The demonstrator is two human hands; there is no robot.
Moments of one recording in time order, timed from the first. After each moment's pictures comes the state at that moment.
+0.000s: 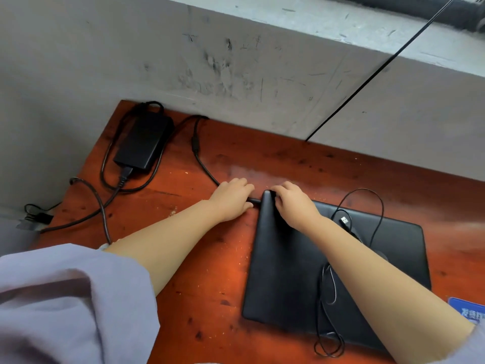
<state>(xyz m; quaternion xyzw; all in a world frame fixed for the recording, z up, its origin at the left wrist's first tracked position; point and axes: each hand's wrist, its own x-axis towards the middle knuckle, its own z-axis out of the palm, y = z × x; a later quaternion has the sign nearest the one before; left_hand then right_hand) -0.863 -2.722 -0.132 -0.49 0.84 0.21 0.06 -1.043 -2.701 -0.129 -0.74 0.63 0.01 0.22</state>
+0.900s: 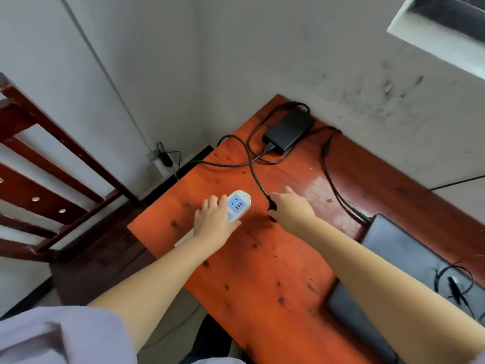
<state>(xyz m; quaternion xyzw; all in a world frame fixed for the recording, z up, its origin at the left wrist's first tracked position) -0.658 -2.523 -0.155 -0.85 0.50 0.18 -0.05 -0.800 -2.630 -0.095 -0.86 0.45 0.14 0.19</state>
